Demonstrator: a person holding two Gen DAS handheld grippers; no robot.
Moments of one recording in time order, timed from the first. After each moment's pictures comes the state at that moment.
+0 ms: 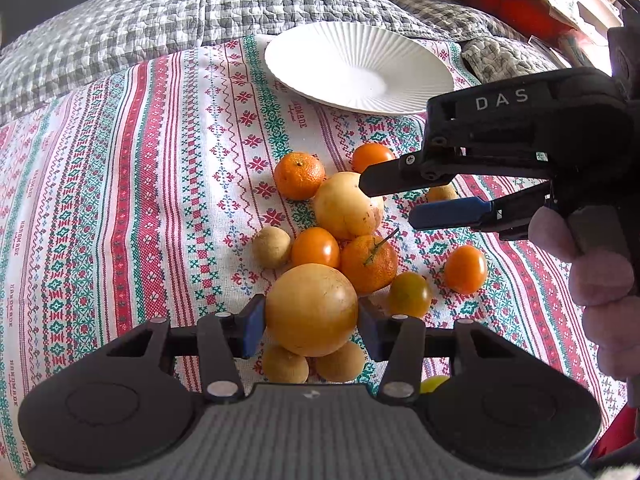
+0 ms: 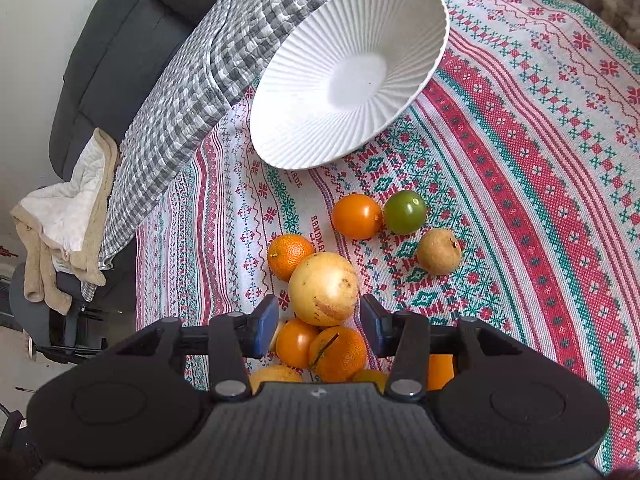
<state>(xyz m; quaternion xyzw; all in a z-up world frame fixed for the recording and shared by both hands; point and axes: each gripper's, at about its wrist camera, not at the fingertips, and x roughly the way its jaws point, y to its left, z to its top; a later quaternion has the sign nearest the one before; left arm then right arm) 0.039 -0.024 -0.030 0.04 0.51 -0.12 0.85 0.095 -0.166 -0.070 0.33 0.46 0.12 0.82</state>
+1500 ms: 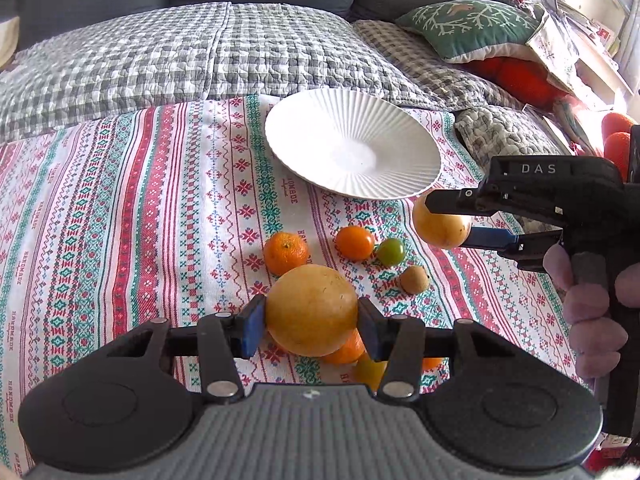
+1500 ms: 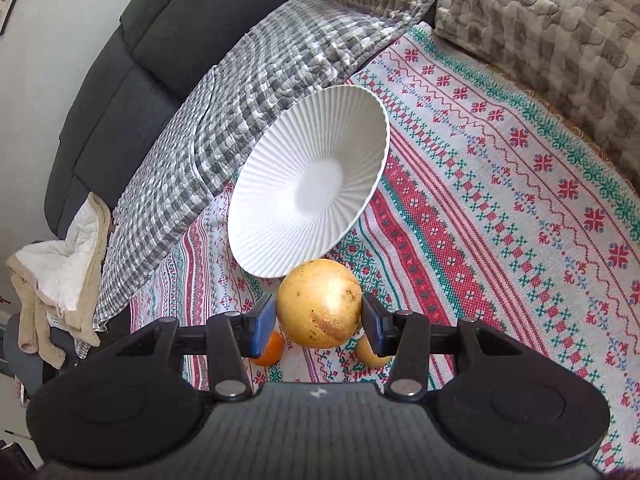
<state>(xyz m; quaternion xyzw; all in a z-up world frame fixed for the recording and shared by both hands) 0.055 -0.029 0.010 -0.01 0.45 -0.12 0.88 0.091 -0.220 -0.039 0.34 0.37 0.06 0.86</state>
